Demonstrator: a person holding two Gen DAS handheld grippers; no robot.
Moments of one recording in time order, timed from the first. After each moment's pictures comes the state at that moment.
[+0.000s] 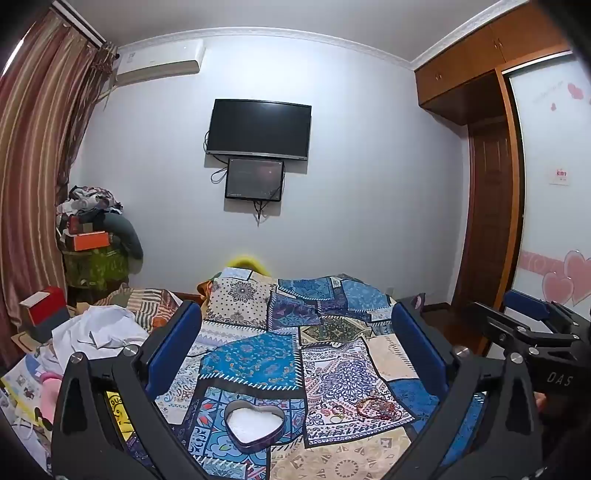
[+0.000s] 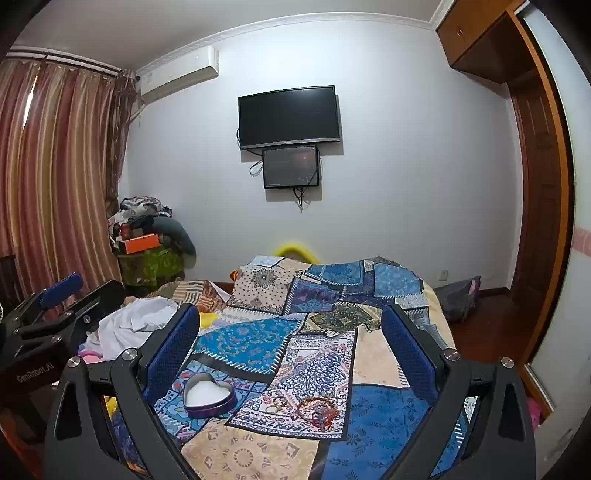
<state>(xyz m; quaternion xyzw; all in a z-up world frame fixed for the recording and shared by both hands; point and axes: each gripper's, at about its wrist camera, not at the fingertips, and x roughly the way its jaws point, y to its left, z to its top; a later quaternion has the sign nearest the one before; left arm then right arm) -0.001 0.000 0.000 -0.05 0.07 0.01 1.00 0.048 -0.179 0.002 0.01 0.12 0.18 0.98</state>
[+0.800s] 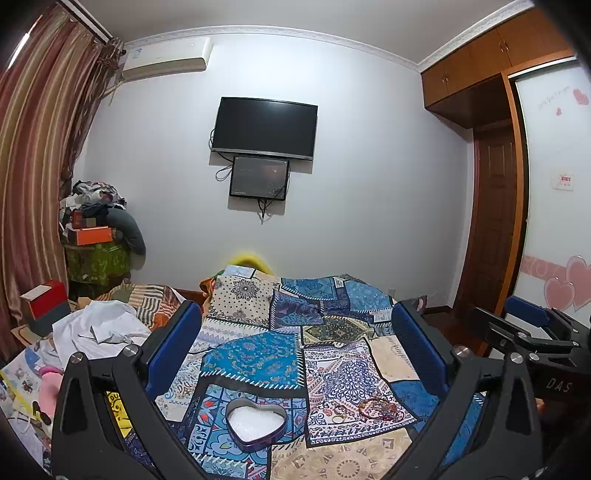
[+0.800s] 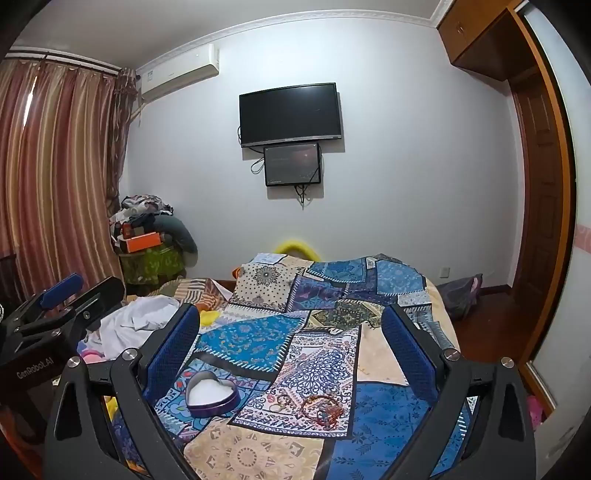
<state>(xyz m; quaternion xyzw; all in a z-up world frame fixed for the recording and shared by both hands) -0.002 0.007 -0.003 -0.06 0.07 0.01 1.00 0.052 -0.176 -0.002 0.01 0.12 0.18 0.98</state>
